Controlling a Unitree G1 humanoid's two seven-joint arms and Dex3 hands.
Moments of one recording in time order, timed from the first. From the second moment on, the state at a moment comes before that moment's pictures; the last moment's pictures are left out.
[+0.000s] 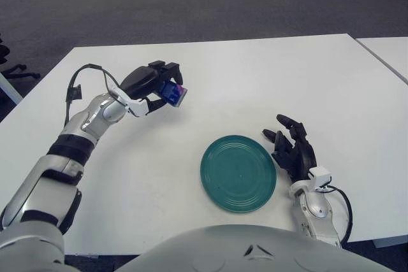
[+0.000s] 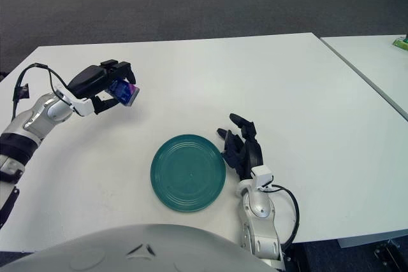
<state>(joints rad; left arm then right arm) -0.43 0.67 -0.31 0.38 0.43 -0.53 -0.07 0.42 0.08 0.03 -0.19 0.03 -0.06 -0.02</state>
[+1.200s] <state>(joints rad) -0.10 0.50 -0.44 -0.23 0.49 -0.44 -0.36 0.41 0.09 0.07 -0.19 0.00 -0.02 -0.07</state>
